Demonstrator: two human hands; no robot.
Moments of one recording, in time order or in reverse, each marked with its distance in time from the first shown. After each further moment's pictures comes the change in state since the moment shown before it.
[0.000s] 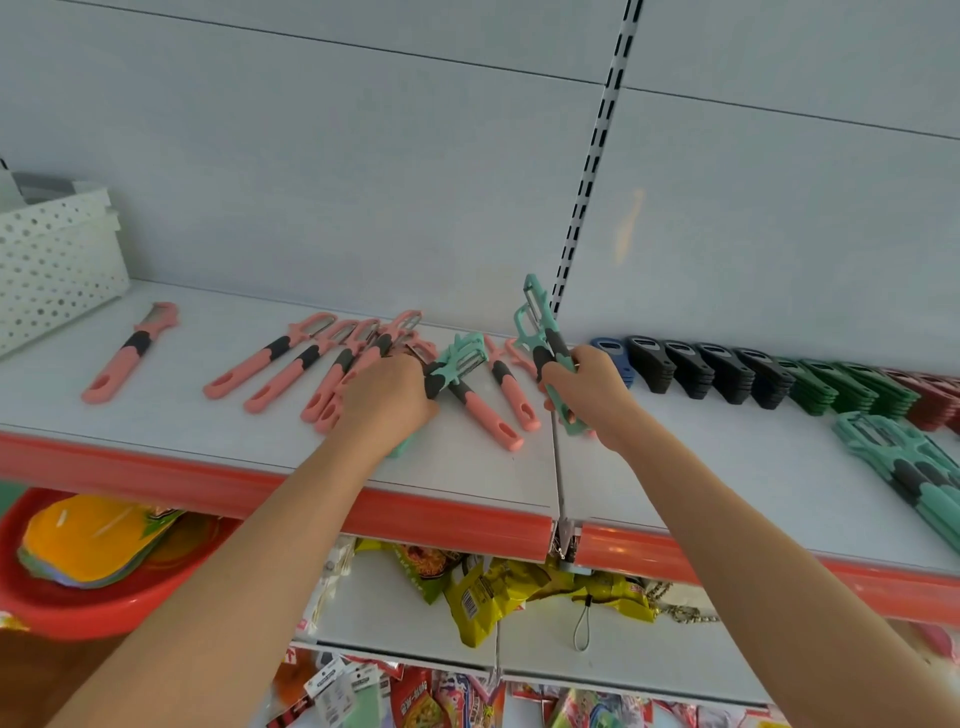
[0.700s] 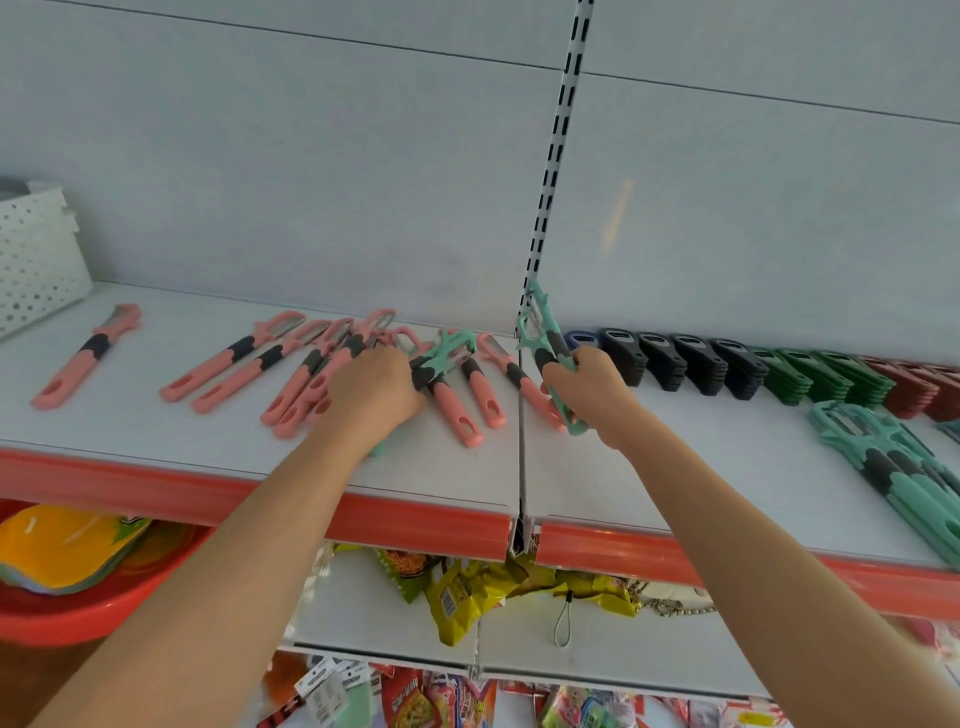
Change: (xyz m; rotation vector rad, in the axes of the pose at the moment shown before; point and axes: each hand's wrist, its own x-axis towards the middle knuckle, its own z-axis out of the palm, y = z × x) left_hand 0.009 0.027 0.005 0.047 0.003 -0.018; right_hand 0.008 0.021 -0.028 -0.016 0.012 0.063
